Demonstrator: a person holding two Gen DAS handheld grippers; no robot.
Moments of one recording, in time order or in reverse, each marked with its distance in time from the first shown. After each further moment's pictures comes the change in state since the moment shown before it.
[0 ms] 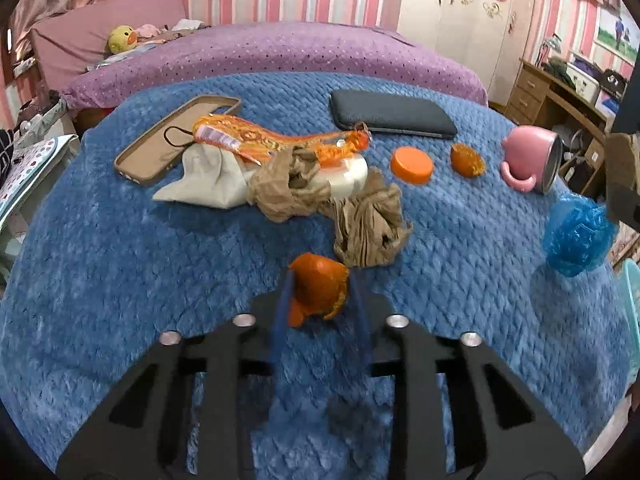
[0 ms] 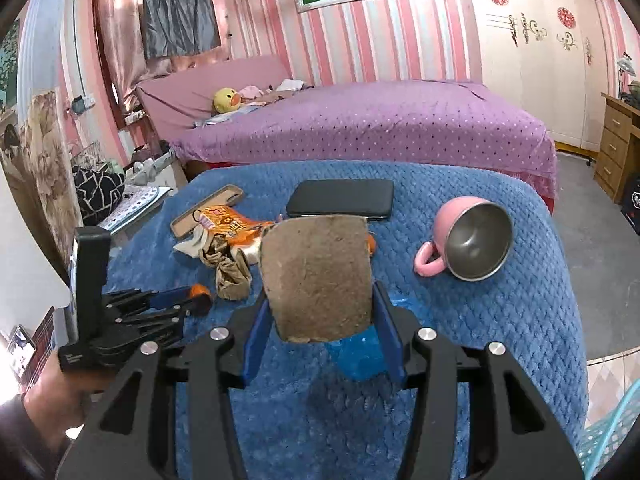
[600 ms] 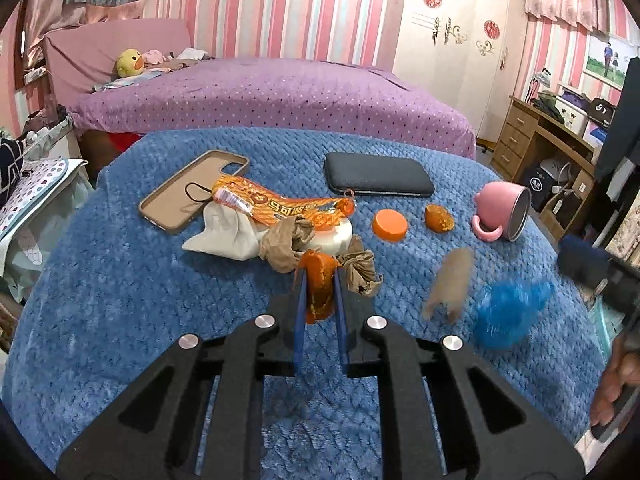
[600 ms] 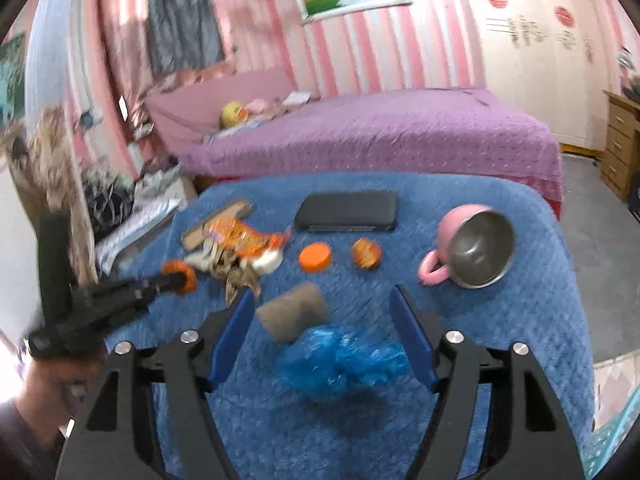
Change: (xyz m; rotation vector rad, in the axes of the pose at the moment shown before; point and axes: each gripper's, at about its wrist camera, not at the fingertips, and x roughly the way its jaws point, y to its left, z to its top) left arm -0.055 0.002 0.017 -0.018 -0.138 -0.032; right arm 0.009 0.011 -0.005 -0.053 -0.009 0.034
